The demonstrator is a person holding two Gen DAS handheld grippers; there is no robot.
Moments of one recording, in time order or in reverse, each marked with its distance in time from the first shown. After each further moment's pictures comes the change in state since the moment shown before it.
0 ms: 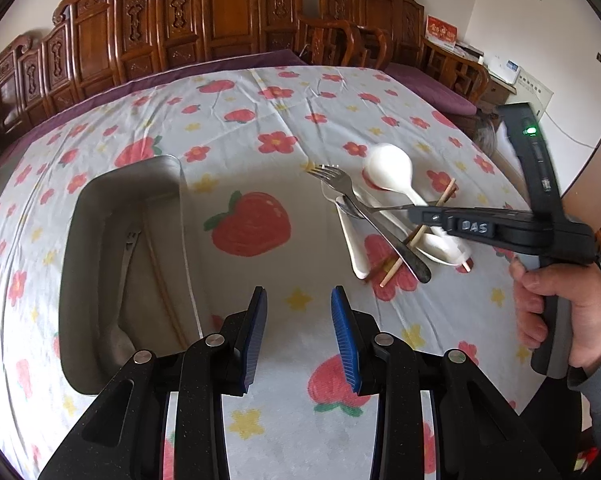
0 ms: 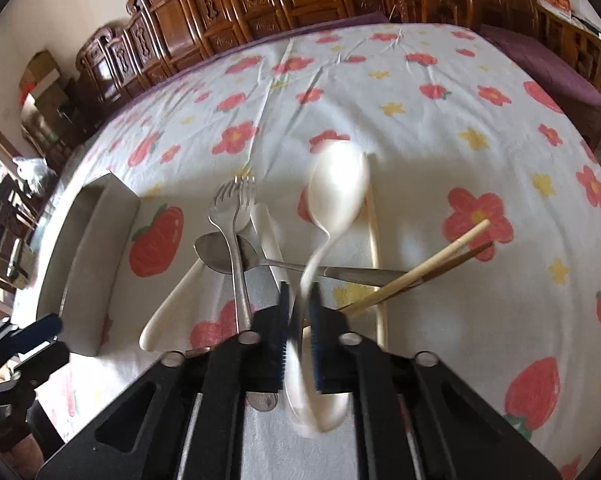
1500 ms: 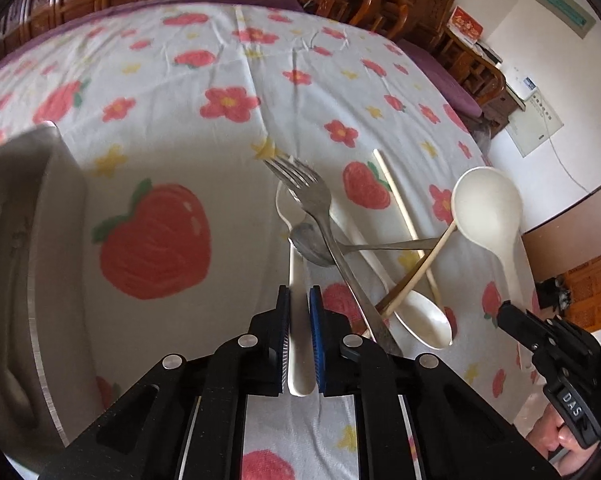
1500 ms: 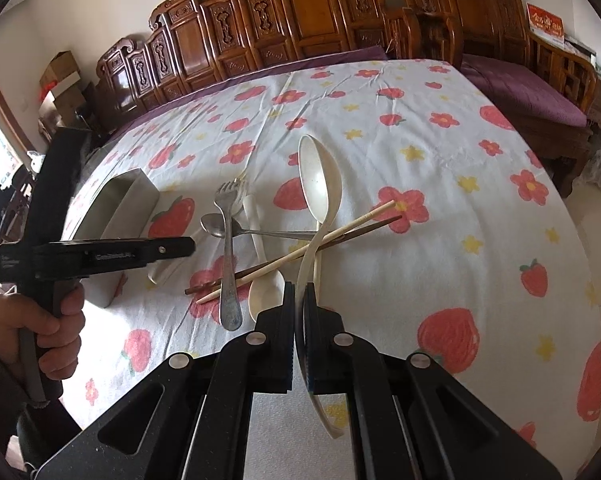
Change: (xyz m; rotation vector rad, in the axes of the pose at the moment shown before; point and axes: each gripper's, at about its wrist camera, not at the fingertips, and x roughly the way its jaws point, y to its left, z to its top) left arm 0.085 -0.017 0.051 -0.165 0.162 -0.134; right arm -0.074 -0.028 -0.042 -0.057 -0.091 0.001
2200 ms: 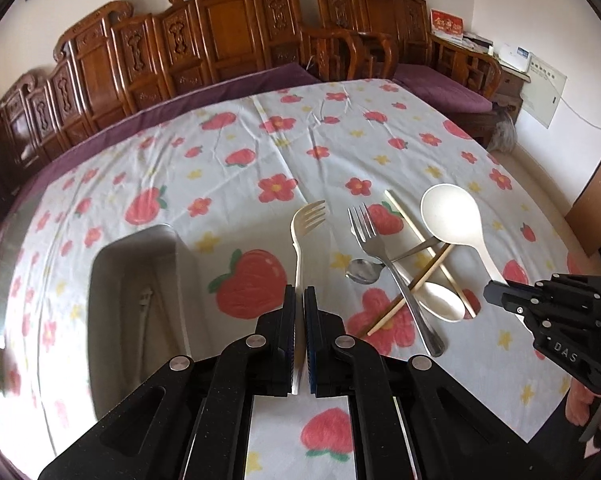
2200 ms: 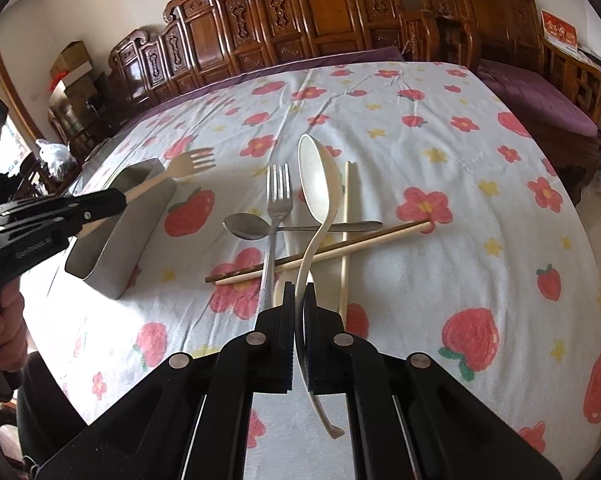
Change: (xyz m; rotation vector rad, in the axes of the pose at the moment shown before) left arm -0.087 -0.026 -0.018 0.226 -0.193 0.270; right arm -0.001 0.022 -0.001 -0.050 0.006 0.028
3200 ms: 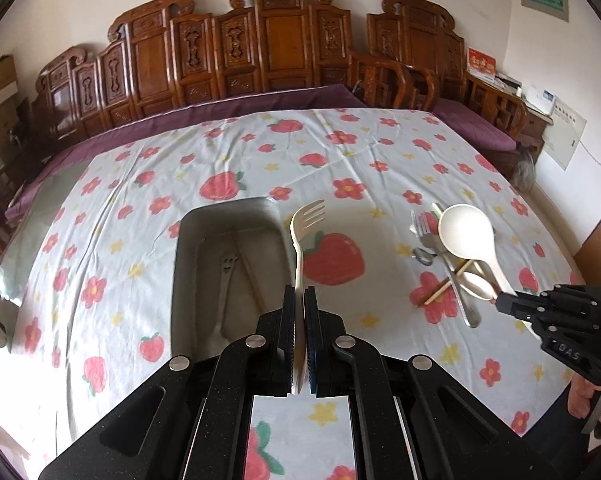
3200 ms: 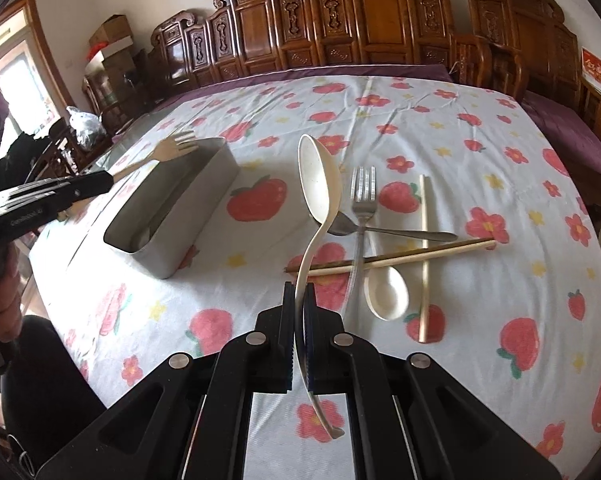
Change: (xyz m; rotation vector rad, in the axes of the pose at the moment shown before) left arm -0.051 0.080 -0.050 -0.142 -0.071 0.048; right arm -0.007 0.065 -0.006 -0.126 -0.001 0.068
